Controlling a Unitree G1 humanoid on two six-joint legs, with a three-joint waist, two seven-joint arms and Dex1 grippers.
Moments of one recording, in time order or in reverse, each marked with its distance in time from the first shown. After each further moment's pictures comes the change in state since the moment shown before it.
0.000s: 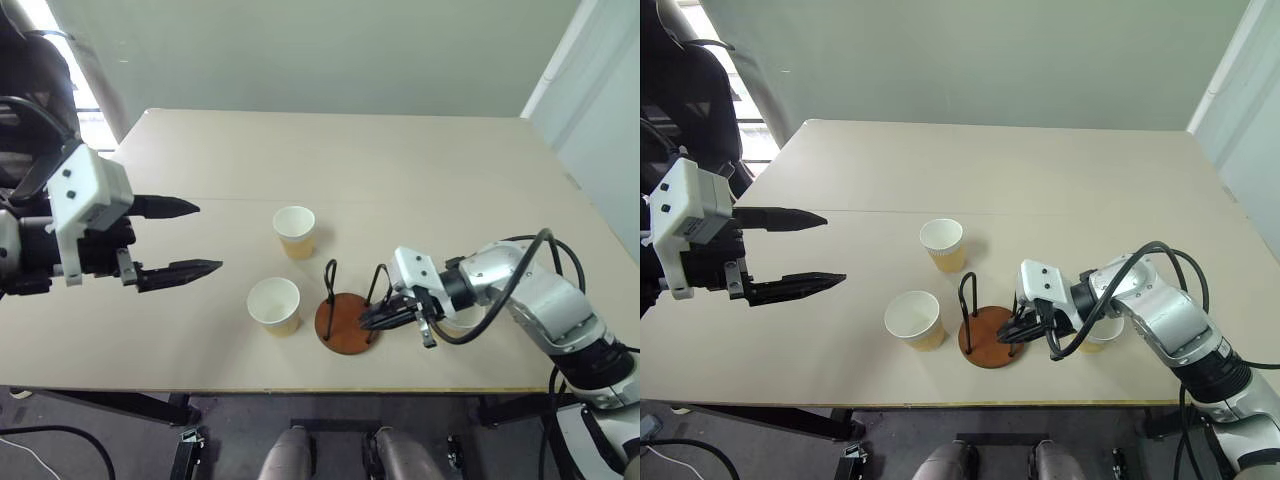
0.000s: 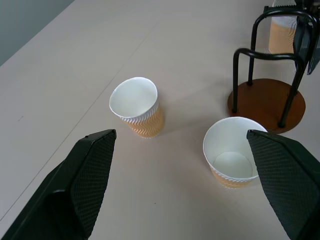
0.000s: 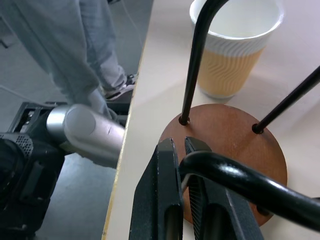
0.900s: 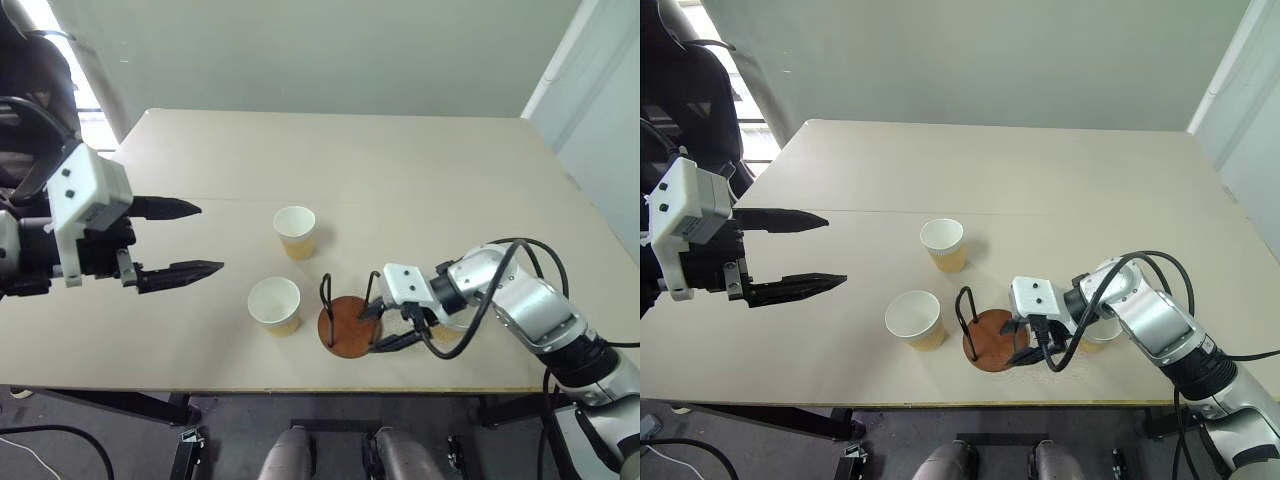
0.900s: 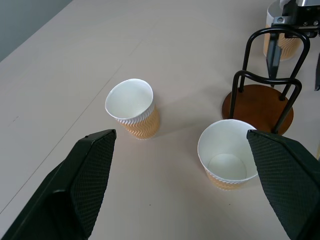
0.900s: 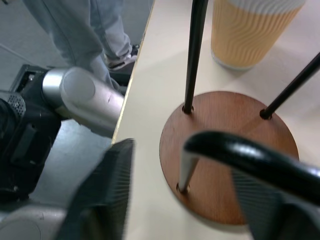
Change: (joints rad) left arm 0.001 0.003 0.008 -0.008 -0.025 0.022 0.005; right arm -0.017 -0.001 0.070 0.074 -0.160 -0.109 0.088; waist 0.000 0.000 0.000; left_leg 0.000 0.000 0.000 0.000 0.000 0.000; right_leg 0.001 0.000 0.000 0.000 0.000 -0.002
